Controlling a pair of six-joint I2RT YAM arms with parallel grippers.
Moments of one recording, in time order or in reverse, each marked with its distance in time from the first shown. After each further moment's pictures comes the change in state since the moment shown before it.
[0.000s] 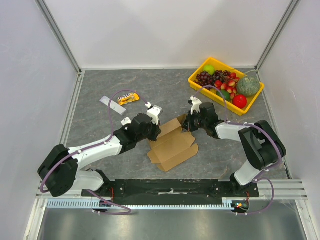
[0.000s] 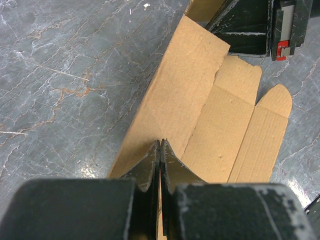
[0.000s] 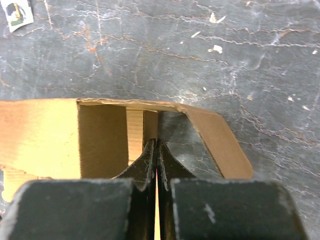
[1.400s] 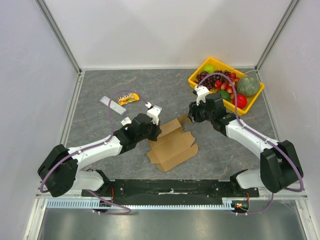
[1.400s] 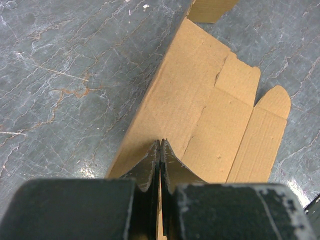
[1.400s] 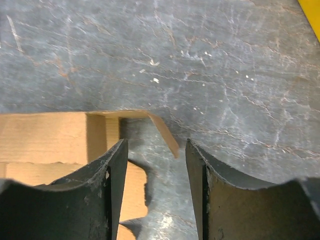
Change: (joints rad) left arm -0.002 -0.002 0.000 0.001 -0.002 -0.002; right arm -0.001 -0.278 0.133 -0.335 0.225 -0.183
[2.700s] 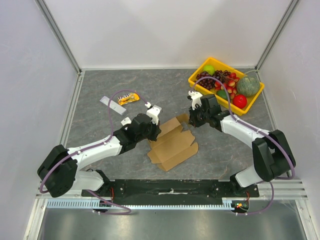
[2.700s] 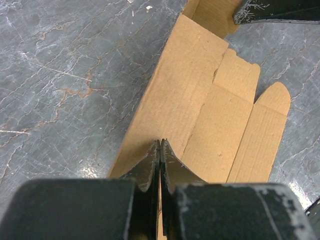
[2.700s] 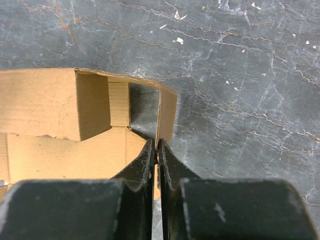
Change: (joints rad) left arm 0.000 -0.005 0.000 -0.004 -0.010 0.000; right arm -0.001 0.137 0.056 -0.138 -0.095 -0.058
